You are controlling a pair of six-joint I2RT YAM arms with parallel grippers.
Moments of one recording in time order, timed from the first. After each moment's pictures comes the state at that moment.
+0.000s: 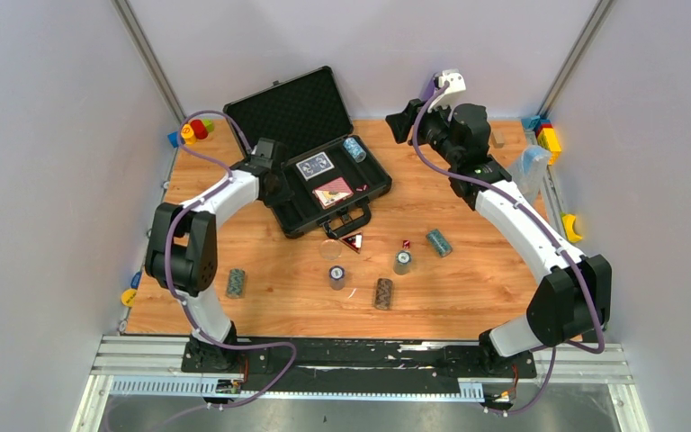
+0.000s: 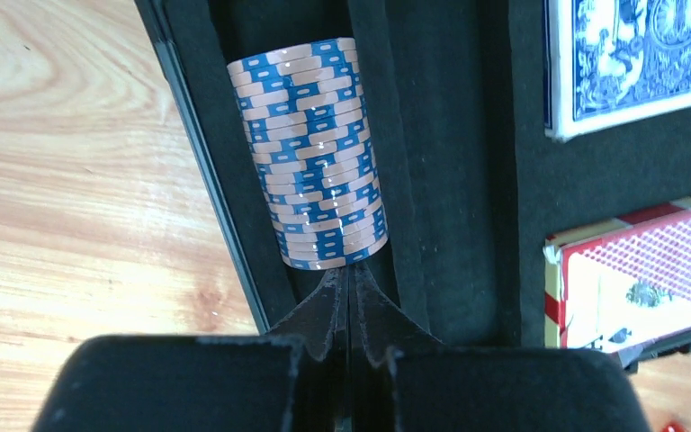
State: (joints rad) left arm -0.28 1.76 1.23 -0.48 -0.11 -0.62; right arm 0.37 1.47 1.30 0.15 -0.17 0.24
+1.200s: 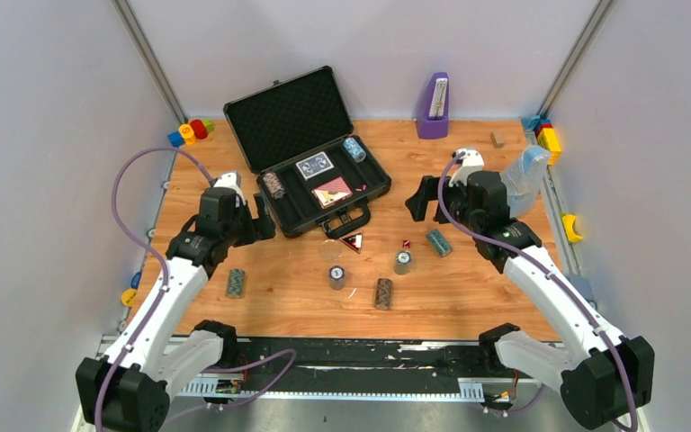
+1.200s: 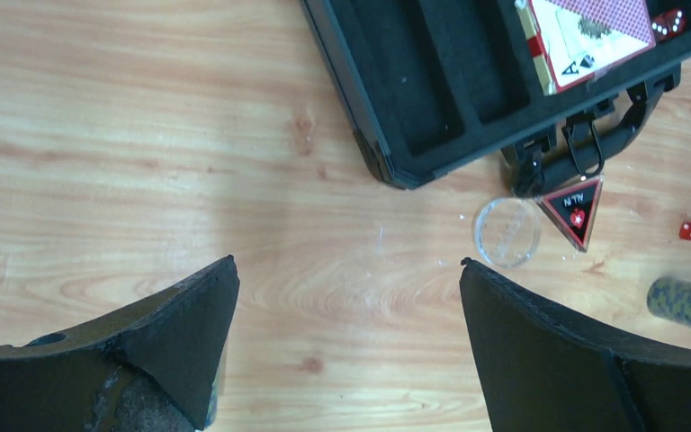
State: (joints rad) left arm -0.23 0.95 0.79 -0.55 -0.07 -0.40; right arm 0.37 1.05 0.87 -0.22 -0.10 0.30
